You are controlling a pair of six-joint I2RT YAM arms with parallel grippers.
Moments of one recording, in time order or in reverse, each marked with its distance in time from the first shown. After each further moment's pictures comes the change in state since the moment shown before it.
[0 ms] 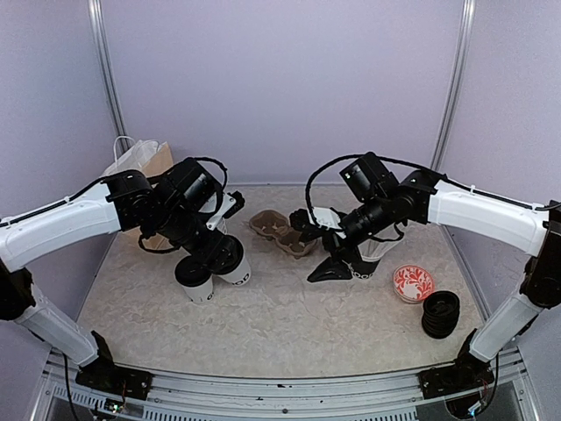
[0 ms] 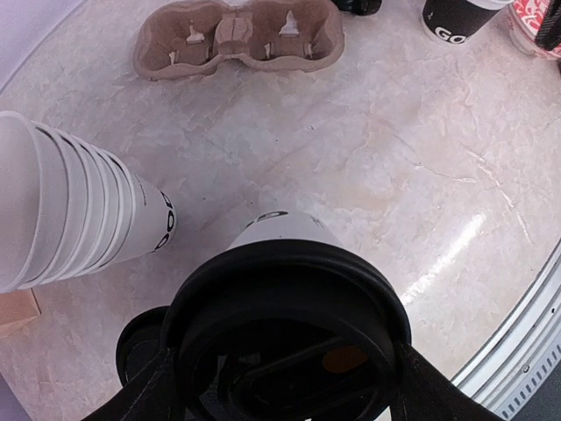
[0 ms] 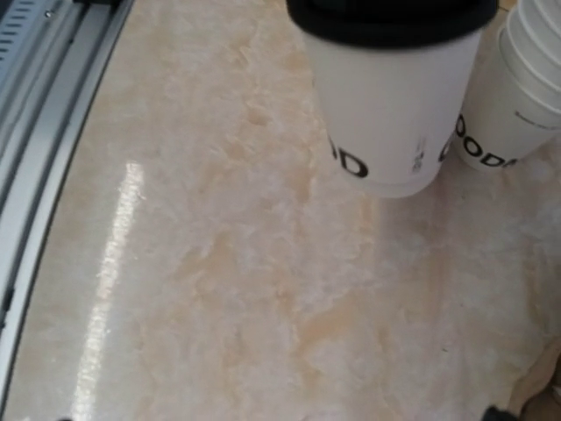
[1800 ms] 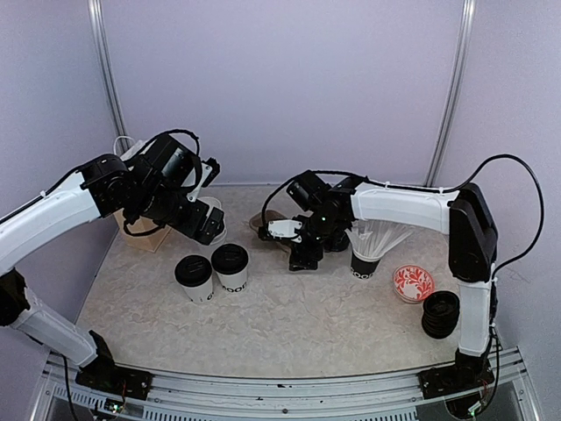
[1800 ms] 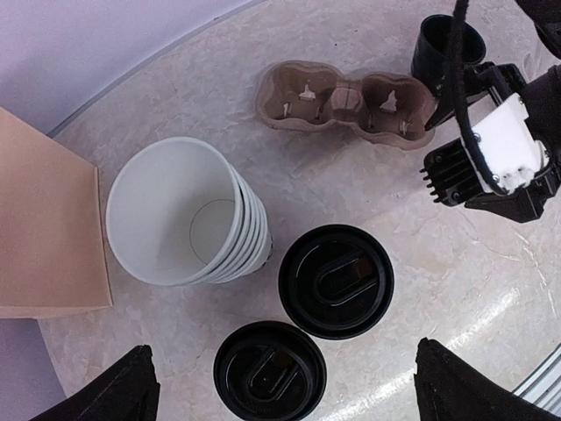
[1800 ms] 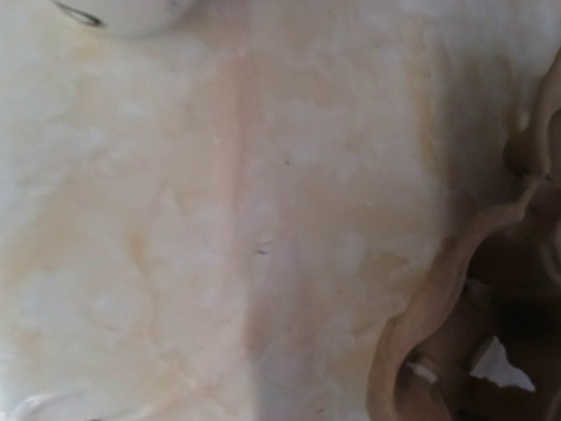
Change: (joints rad) left arm 0.055 -0.016 0.120 -0.040 -0.187 -0.041; right arm 0.024 0.484 0.337 -0.048 0.467 0.034
